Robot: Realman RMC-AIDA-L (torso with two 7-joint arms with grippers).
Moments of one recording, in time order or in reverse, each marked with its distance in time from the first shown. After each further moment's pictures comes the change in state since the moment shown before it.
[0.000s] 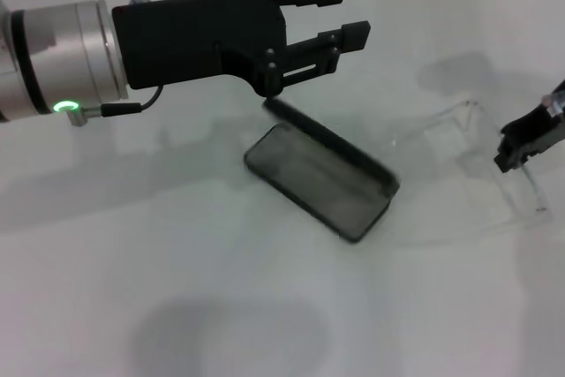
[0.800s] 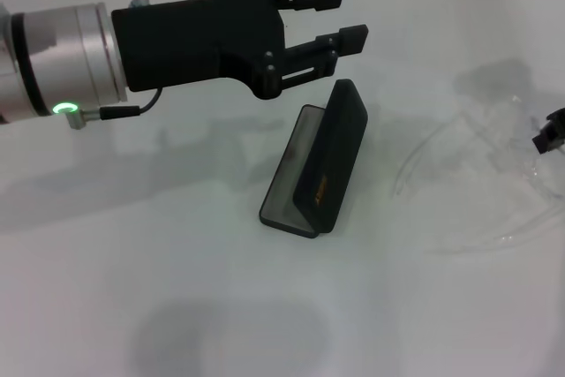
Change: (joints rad) left arm 0.001 0.000 -0.001 -0.001 0.009 0.002 -0.015; right arm -0.215 -0.002 0.021 -0.333 0.090 -0.063 -0.072
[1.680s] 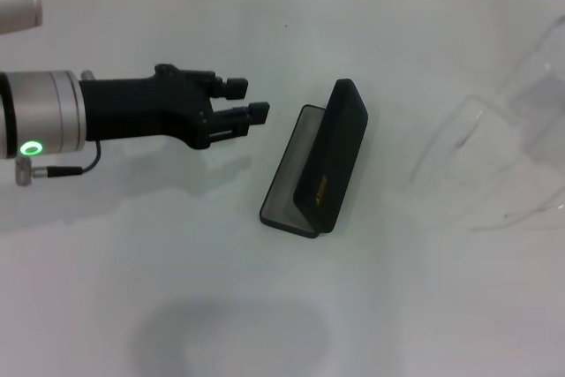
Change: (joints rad) left arm -0.016 0.006 -0.129 -0.123 0.346 0.000 -0.261; right arm -0.152 0.013 0.321 -0.326 0.164 -0.168 -0.418
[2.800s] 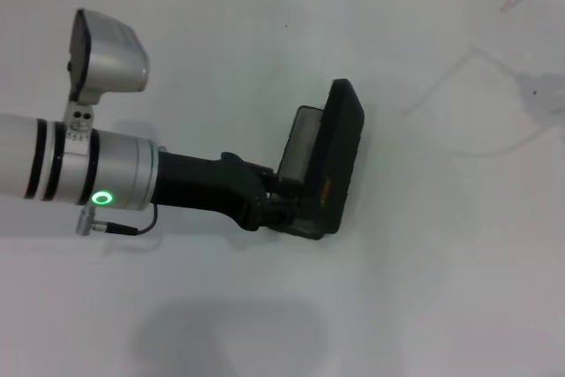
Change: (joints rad) left arm -0.163 -0.008 0.058 -0.327 0.087 0.056 -0.001; right arm -0.003 -0.017 0.285 -0.150 0.250 -0.057 -0.118
